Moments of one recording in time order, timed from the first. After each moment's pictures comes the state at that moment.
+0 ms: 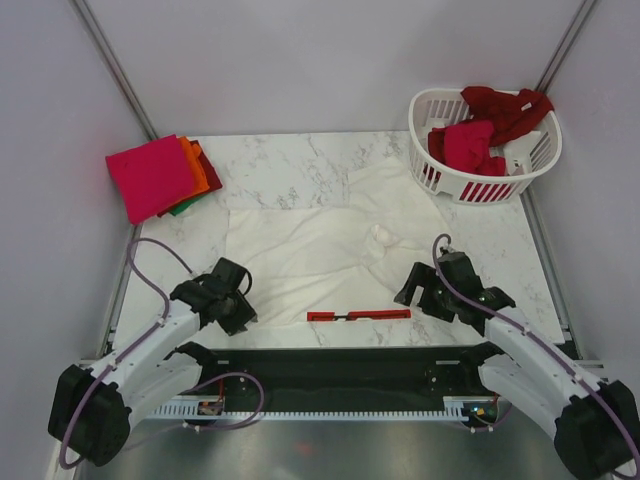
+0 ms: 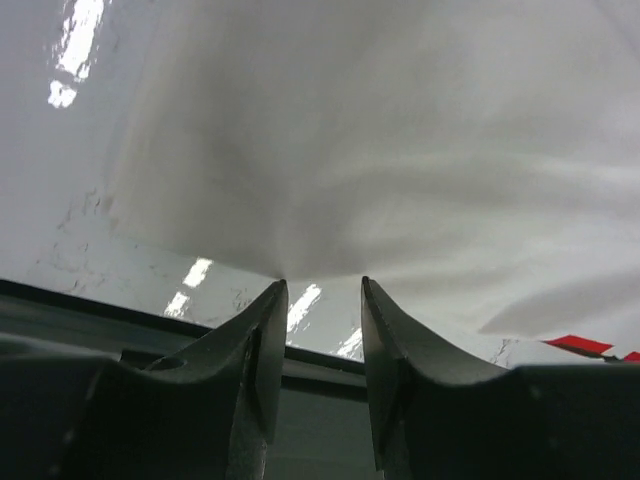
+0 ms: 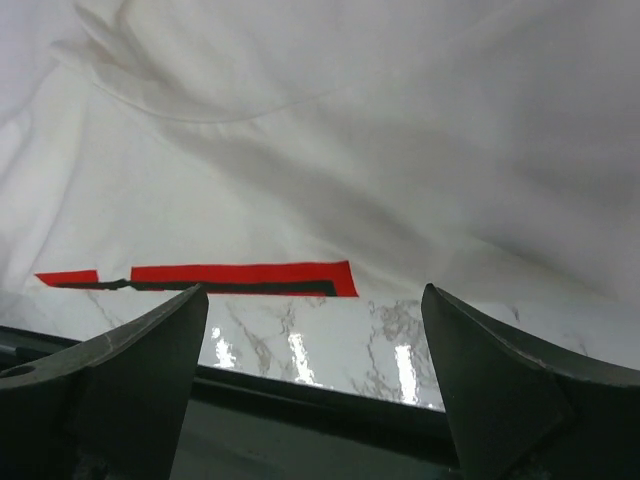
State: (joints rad) left arm -0.45 0.90 0.46 -0.80 -0.08 -1.09; right arm 0.39 0.89 0.40 -0.47 -0.10 0.74
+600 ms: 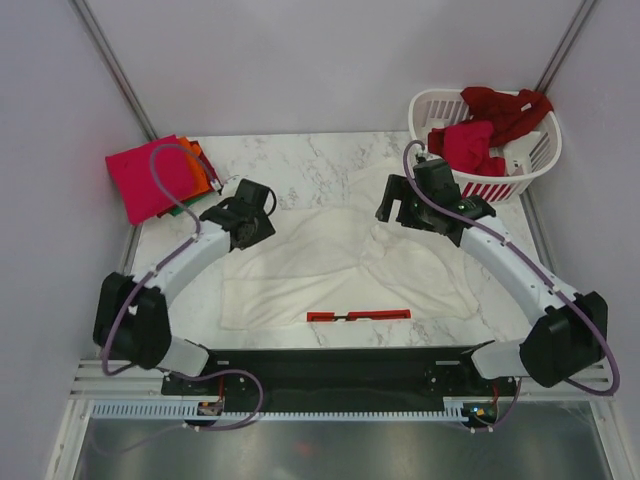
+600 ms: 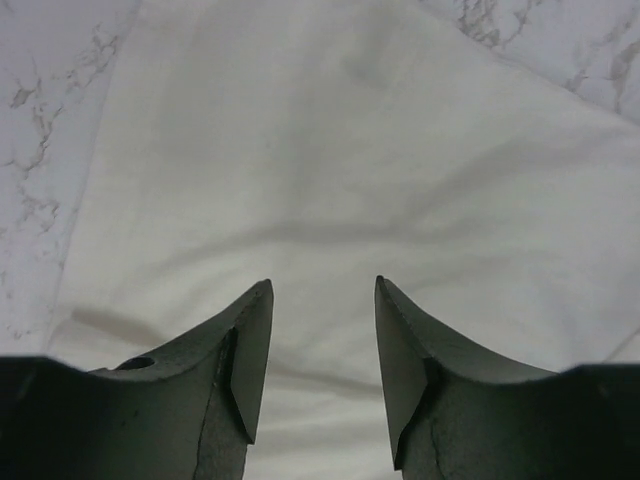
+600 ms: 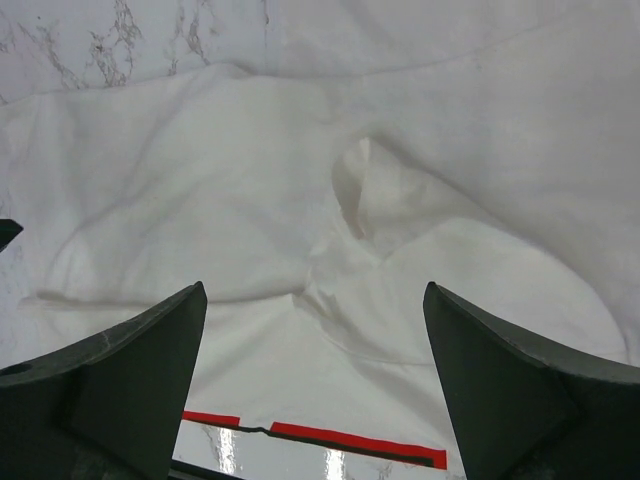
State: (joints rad) left arm -0.43 1.43 1.05 -0.59 -0.35 -0.81; right arm 0.41 1.35 1.17 -0.58 0.04 0.56
